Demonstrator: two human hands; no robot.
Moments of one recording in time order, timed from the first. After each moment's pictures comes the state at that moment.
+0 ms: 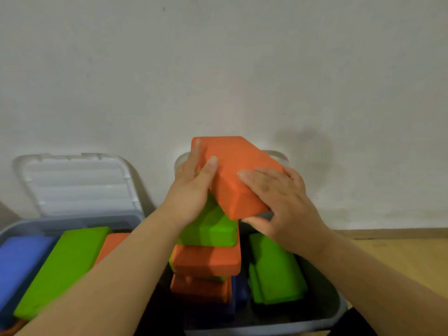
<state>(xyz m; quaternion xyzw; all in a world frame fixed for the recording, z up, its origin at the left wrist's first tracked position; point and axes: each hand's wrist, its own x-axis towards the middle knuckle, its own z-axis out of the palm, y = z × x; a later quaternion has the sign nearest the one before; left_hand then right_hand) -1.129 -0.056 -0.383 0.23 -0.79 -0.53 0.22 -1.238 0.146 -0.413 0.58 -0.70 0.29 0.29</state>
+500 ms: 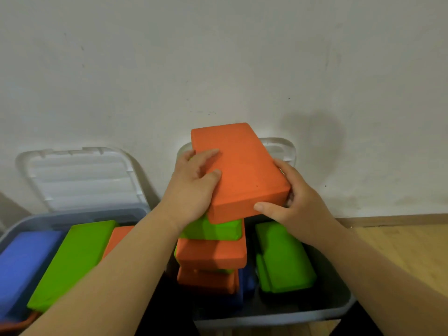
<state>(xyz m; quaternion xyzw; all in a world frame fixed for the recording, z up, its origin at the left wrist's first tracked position) -1.120 -0.052 -0.385 0.23 -0.85 -0.41 0.22 -1.241 0.154 -0.432 0.37 -0.72 0.57 -0.13</state>
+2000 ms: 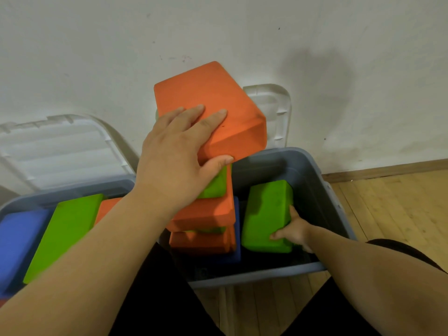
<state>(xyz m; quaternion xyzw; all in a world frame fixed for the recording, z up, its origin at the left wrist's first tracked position) -1.111 -0.030 -0.403 0.11 -0.96 -0.06 0.23 -1.283 0.187 -0.702 -0.02 -0.78 0.39 -0.48</state>
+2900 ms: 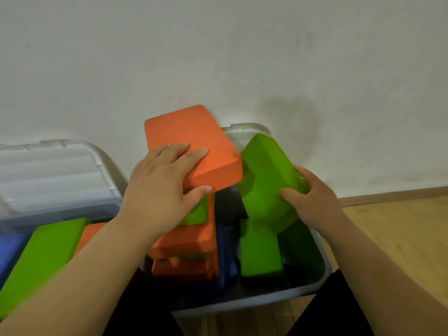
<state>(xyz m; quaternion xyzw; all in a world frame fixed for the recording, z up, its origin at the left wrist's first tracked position) -1.105 -0.044 -0.394 0.12 -0.97 -0.04 0.20 -1.280 0.215 -0.474 0.14 -0.87 0.46 -0.09</state>
